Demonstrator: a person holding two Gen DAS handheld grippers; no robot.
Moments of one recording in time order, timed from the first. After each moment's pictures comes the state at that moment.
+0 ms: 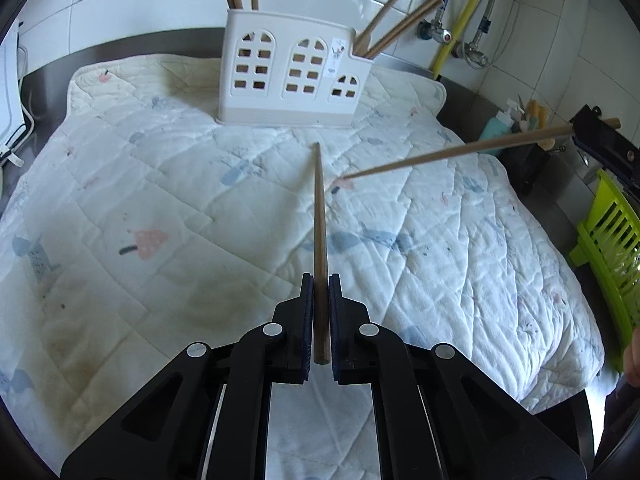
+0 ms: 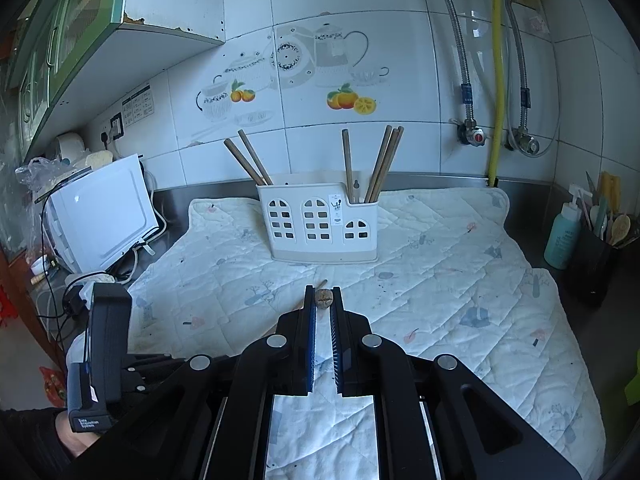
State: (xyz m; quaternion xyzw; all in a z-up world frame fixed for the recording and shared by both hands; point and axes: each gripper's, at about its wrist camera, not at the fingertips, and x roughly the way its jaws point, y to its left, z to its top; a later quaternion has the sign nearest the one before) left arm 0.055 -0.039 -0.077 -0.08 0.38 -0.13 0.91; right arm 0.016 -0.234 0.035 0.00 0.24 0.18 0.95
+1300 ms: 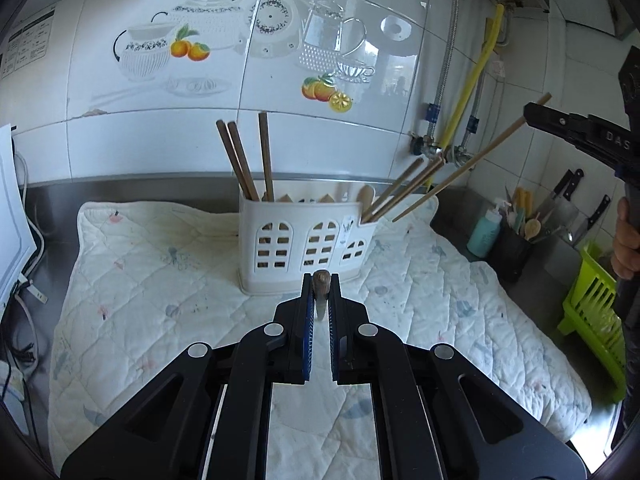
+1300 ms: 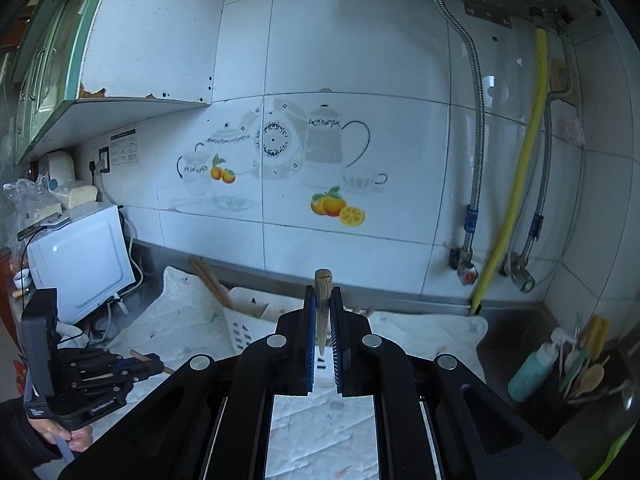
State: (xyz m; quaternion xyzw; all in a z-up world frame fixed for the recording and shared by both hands) left arm 0.105 0.004 0.049 -0.06 0.25 -0.14 0.96; right arm 0.123 -0.239 0.176 -0.06 0.18 0.18 0.96
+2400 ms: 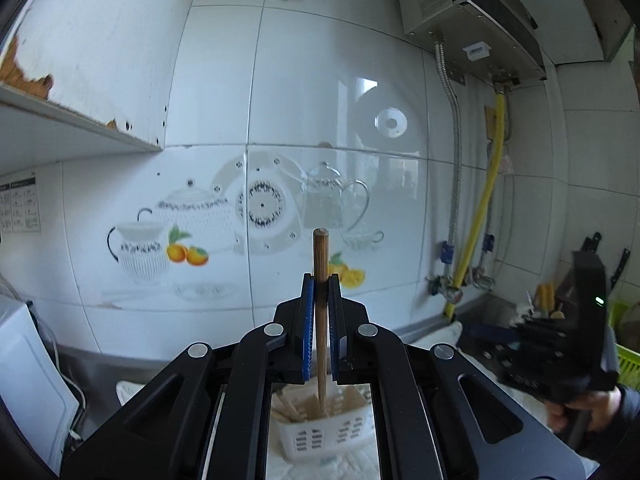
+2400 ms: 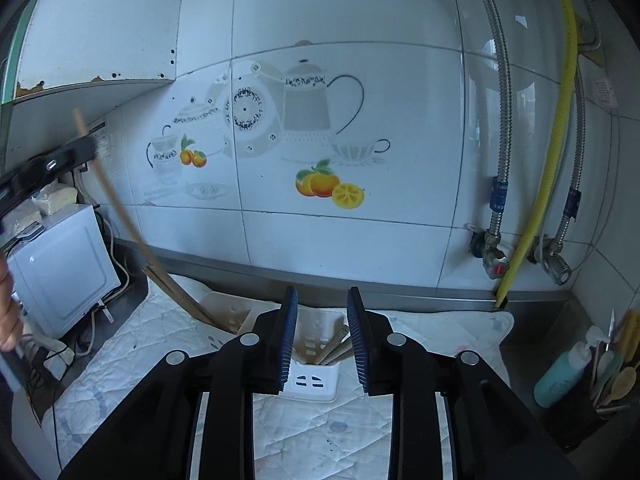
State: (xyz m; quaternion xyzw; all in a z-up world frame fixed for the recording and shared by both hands) left arm 0.163 -0.009 0.214 0.00 0.08 -0.10 0.99; right arm 0.205 -0.230 0.148 -0.04 0.22 0.18 0.96
